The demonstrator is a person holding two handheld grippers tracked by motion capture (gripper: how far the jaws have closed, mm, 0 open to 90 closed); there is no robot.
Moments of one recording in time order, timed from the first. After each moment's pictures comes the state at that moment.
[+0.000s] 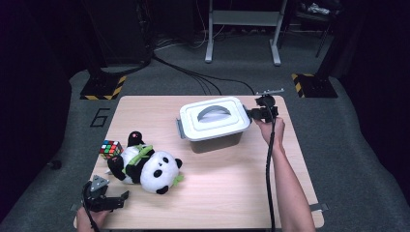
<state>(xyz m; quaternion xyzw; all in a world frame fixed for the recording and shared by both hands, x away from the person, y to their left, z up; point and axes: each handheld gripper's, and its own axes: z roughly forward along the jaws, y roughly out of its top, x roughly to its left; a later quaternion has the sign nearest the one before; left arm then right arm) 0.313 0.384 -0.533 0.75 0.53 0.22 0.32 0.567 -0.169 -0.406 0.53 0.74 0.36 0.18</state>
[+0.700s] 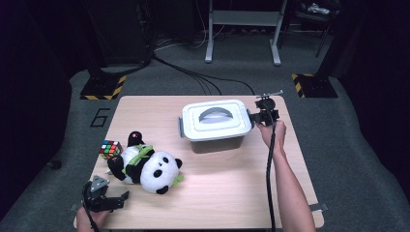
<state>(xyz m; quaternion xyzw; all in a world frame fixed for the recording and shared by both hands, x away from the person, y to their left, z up) 0.312 0.383 -0.532 0.75 0.53 0.22 0.32 0.550 -0.168 -0.402 0.56 0.75 0.32 0.17</state>
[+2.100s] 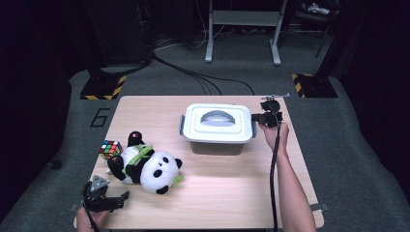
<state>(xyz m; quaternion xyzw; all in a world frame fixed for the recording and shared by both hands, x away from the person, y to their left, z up) 0.312 0.384 -0.532 0.76 0.53 0.22 0.32 0.550 -0.183 -0.410 0.55 0.73 0.36 0.16</state>
